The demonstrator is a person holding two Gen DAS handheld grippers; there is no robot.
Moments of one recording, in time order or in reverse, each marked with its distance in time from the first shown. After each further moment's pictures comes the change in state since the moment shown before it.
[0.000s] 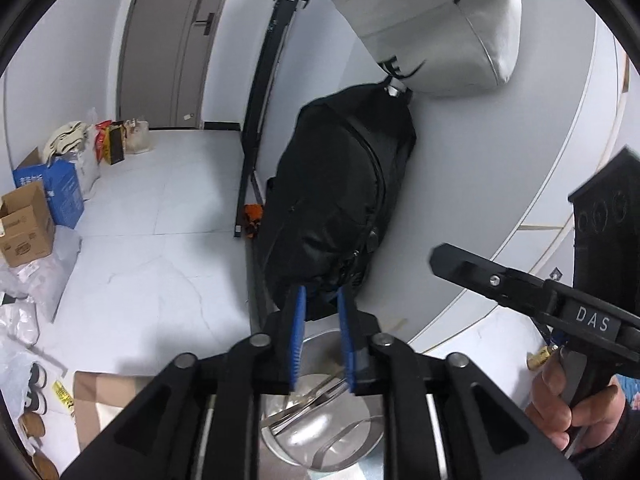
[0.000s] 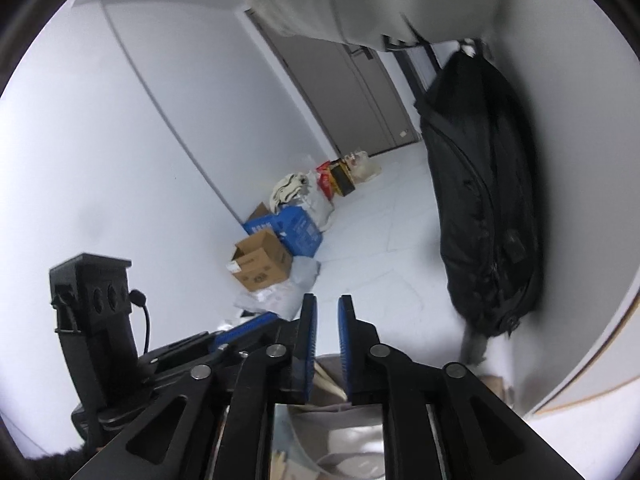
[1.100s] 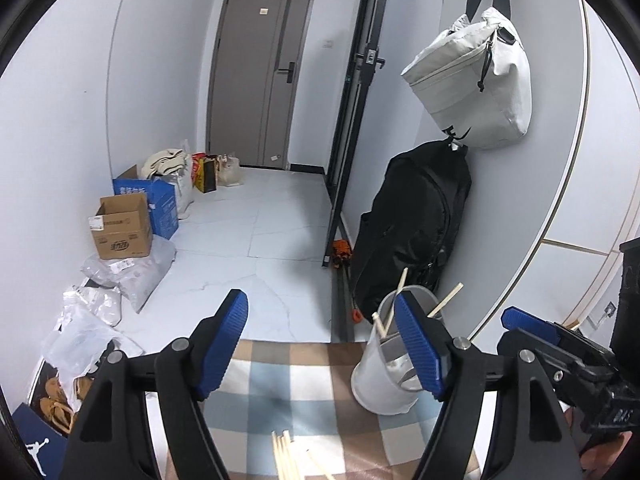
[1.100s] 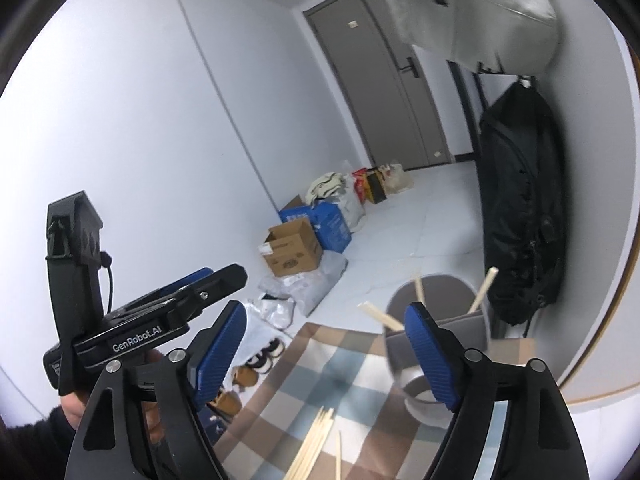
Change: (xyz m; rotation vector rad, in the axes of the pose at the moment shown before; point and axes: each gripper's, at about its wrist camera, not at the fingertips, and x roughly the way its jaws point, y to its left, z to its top) left arm -0.099 0.024 -0.058 -0.055 -0.186 0.296; right arm -0.043 0.107 -0.094 -0.204 -0.039 0.053
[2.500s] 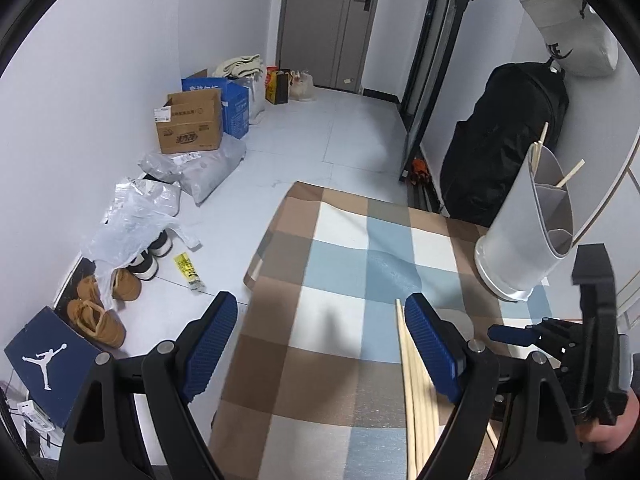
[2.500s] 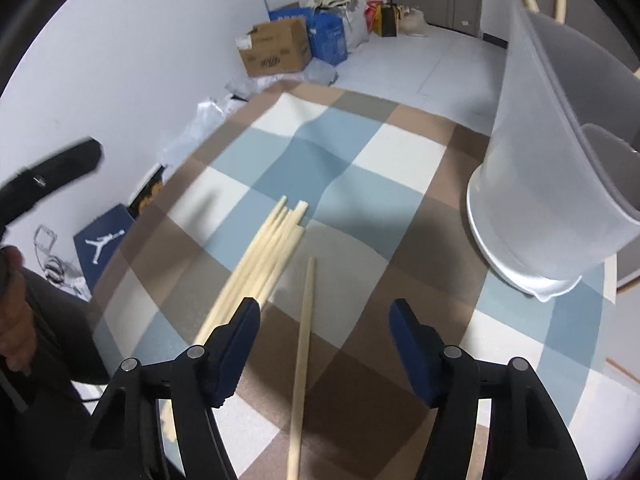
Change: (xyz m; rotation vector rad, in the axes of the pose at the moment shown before) left arm 0.013 0.088 -0.121 -0.124 0.247 0.199; right arm 0.161 -0.001 -0.170 -0.226 0.646 -0.161
